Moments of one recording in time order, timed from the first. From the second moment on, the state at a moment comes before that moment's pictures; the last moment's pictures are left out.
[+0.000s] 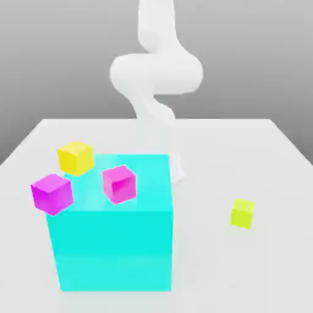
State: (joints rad) arm 0.06 -0.74 0.01 -2.37 0.02 2.35 0.75
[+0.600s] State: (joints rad) arm 0.53 -0.17 0.21 -2.91 0.11 2.83 0.38
